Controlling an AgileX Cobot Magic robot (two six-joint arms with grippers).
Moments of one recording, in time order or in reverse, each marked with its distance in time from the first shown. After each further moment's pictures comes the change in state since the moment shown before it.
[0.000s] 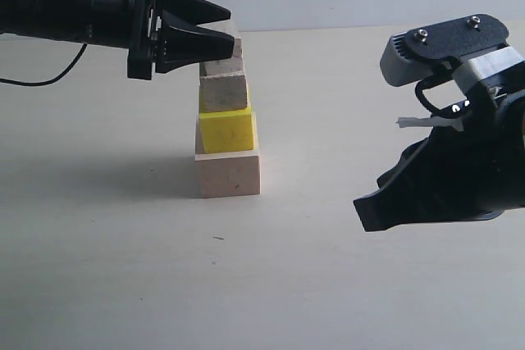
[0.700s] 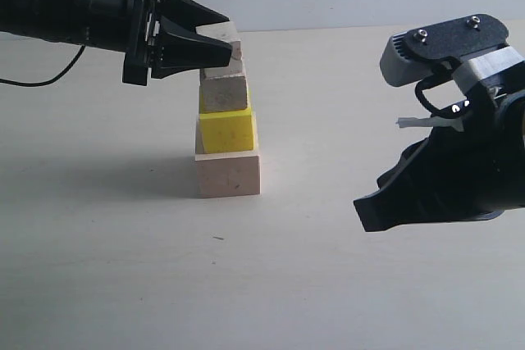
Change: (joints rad) left arm 0.000 -0.008 0.000 0.046 0.000 -0.021; right arm 0.000 0.000 0.000 0.000 0.000 -0.004
